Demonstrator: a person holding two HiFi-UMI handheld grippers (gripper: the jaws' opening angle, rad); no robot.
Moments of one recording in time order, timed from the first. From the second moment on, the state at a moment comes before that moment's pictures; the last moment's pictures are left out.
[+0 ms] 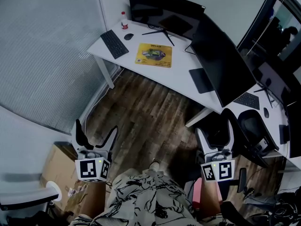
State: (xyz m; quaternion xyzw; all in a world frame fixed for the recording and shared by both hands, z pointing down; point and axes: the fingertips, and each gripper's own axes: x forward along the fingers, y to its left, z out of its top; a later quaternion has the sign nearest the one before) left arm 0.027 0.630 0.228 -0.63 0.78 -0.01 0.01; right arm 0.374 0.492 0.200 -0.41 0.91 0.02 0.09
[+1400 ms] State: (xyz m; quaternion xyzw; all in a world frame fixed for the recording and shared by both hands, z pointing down) left arm -0.061 0.471 0.228 -0.64 0.77 -0.01 0.02; right arm 0.282 0.341 0.198 -0.42 0.90 0.02 0.08
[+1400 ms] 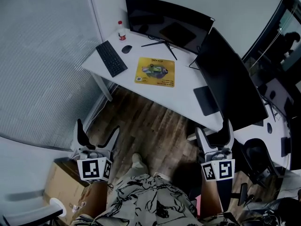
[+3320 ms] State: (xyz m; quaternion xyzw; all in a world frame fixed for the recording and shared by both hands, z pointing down) left arm -0.176 0.258 0.244 -0.67 0.74 -0.02 0.01; right arm 0.173 0.147 0.207 -0.46 0.88 0.03 0.07
